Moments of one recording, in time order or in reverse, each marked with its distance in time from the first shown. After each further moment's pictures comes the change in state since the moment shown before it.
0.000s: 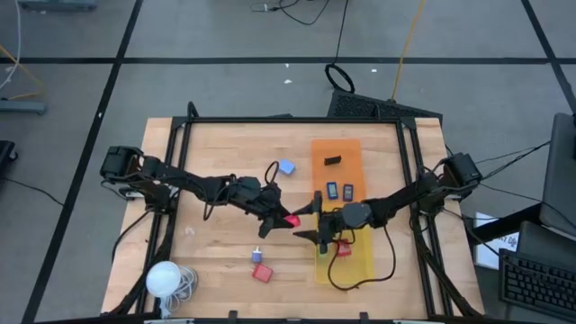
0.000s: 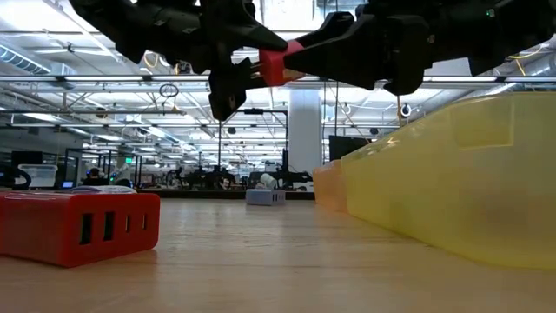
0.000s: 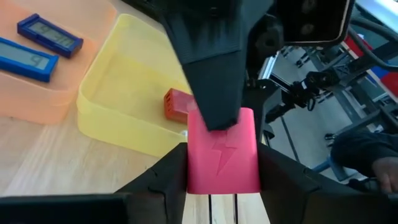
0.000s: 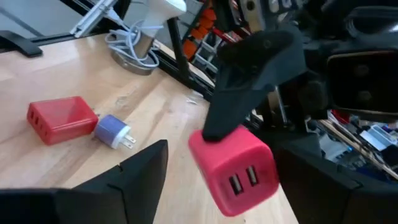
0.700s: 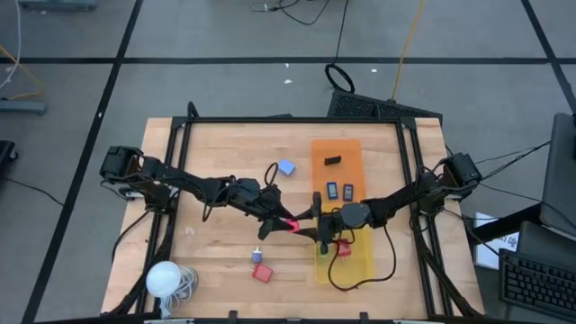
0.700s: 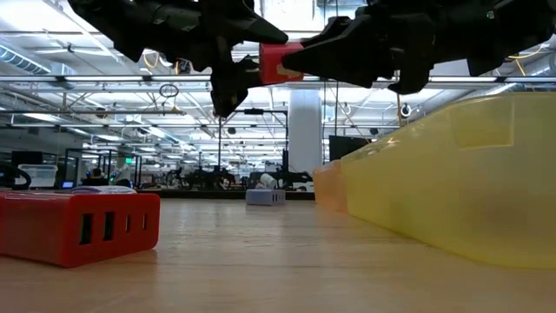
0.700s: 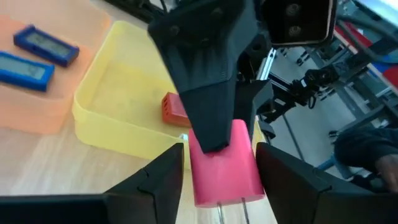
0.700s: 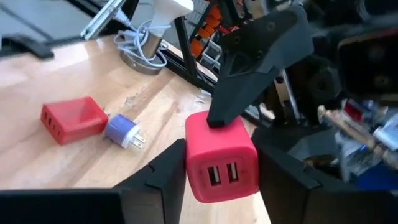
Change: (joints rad) left arm -0.005 0.000 0.000 0.012 -0.020 0.041; right arm 0.000 0.001 0.003 -0.016 -0.030 0.029
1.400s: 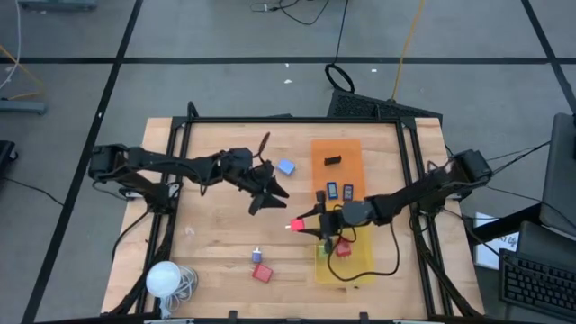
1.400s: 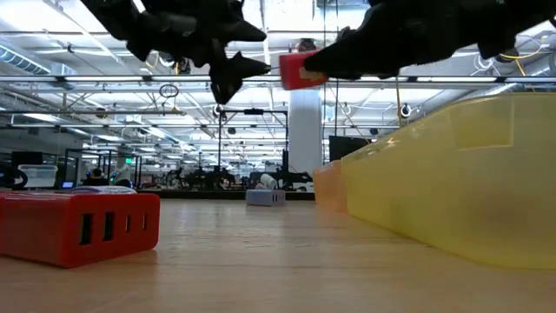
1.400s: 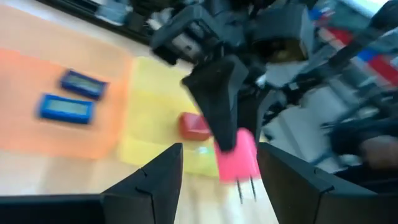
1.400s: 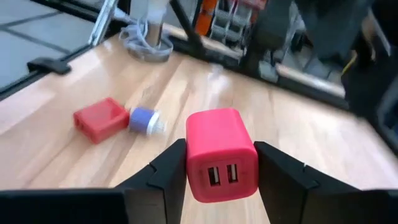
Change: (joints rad) left arm 0.218 -0.142 0.000 -0.148 0.255 0.150; right arm -0.008 -0.126 0.000 -0.253 -0.001 0.287
